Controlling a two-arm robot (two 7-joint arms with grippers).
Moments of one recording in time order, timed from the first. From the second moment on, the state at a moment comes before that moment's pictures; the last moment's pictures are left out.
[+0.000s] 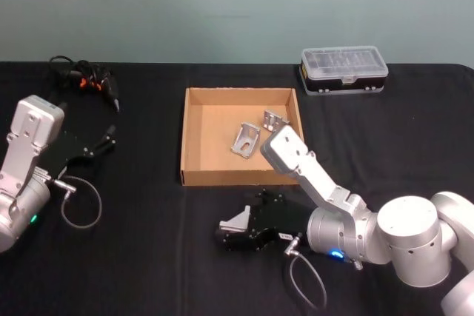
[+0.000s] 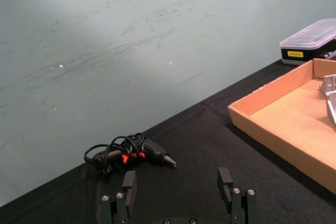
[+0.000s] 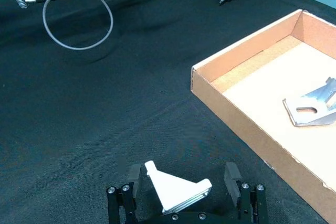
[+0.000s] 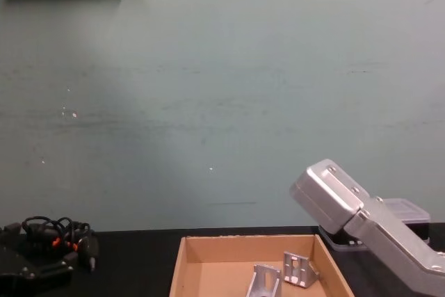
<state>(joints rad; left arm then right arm) -0.20 0.60 0.45 -1.41 -0.25 -0.12 0.03 0.27 0.40 -0.57 -1.55 0.19 0.45 0.49</state>
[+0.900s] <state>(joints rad) -0.20 0.60 0.45 -1.41 -0.25 -0.12 0.03 0.27 0.40 -0.57 -1.56 0.19 0.45 0.49</state>
